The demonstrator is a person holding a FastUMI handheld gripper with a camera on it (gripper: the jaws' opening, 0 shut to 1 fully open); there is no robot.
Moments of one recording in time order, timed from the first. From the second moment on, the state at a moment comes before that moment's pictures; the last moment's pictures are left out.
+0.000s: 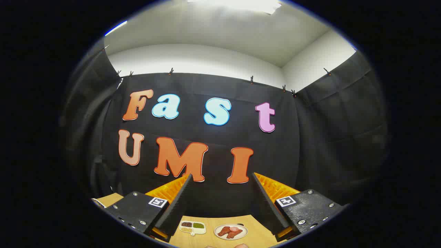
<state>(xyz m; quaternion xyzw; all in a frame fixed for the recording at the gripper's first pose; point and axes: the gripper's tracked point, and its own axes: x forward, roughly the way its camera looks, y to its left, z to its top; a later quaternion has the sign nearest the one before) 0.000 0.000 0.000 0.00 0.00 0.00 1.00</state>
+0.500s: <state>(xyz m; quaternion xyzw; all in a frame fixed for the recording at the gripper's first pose) -0.005 -0.018 -0.005 0.00 0.01 -0.01 1.00</state>
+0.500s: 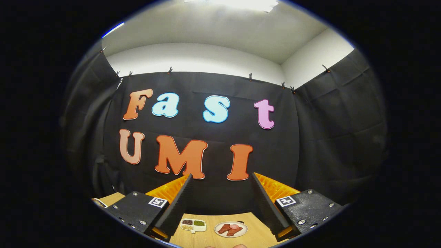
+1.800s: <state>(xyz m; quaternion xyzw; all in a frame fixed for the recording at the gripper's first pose) -0.049 -0.024 -0.291 0.00 0.37 0.03 0.93</state>
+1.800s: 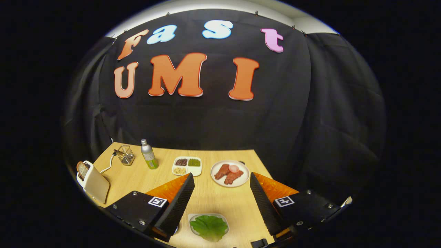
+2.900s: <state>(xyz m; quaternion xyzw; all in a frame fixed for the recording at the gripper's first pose) -0.168 0.005 -0.502 -0.03 0.64 0.14 0.76</state>
